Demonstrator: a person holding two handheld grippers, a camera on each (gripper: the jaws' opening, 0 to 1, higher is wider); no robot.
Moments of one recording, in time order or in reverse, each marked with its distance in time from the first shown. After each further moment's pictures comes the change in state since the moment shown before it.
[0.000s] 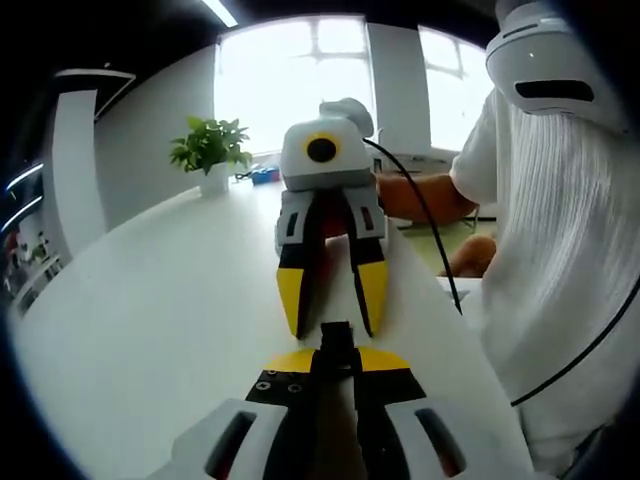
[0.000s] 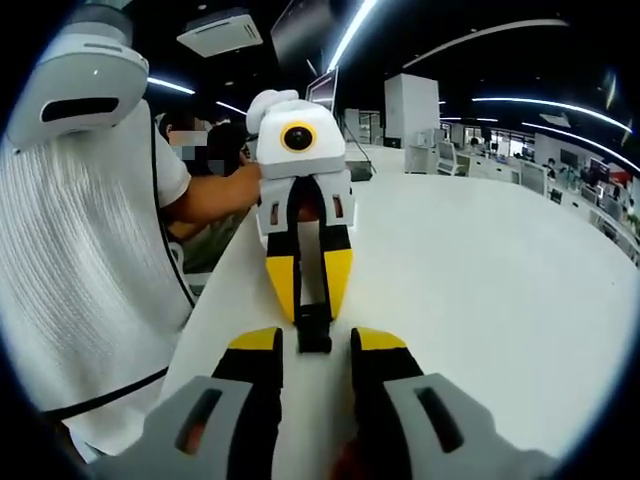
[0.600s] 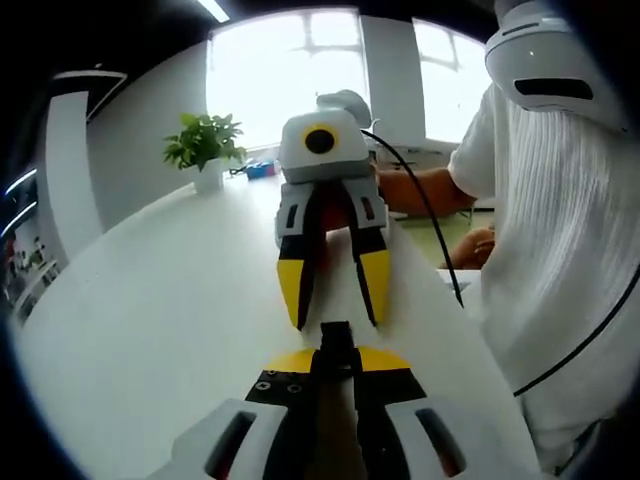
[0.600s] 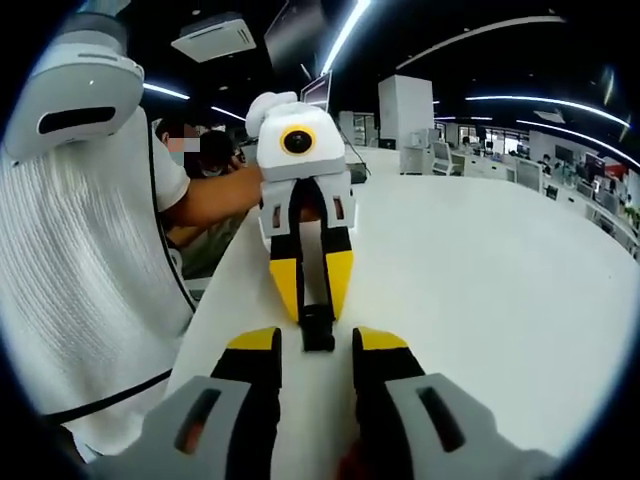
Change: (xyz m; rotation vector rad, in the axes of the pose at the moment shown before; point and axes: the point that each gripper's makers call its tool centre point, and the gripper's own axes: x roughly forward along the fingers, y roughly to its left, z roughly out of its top) left arm 0.000 -0.002 -0.002 0.024 0.046 -0.016; right arm -0.002 0.007 0.006 0.027 -0.008 -0.018
